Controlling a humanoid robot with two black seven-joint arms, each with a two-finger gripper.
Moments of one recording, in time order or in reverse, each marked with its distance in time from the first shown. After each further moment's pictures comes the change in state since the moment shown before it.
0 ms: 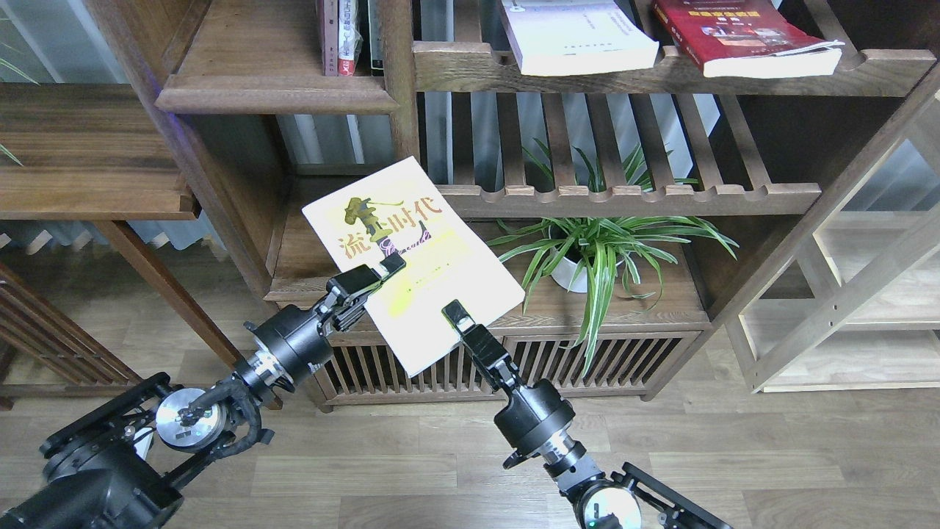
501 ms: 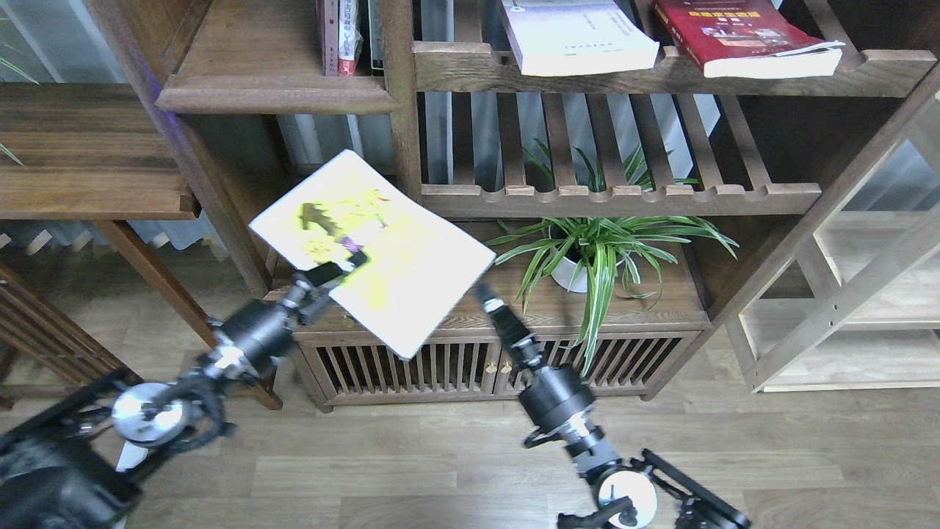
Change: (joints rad) left arm 0.001 0.130 -0.024 -0.003 -0.002 -0.001 0.003; right arm 0.021 0.000 0.109 -0.035 0.009 -0.001 0.000
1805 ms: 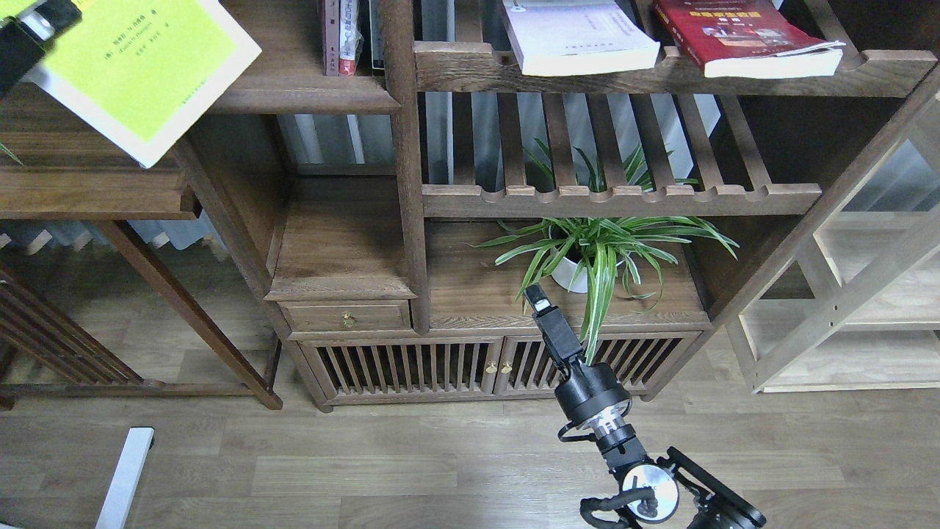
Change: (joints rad) left arm 0.002 0.528 -0.606 -0.327 0.337 -0.002 0.023; right arm 0.005 0.001 0.086 -0.155 -0.007 0.000 -0.002
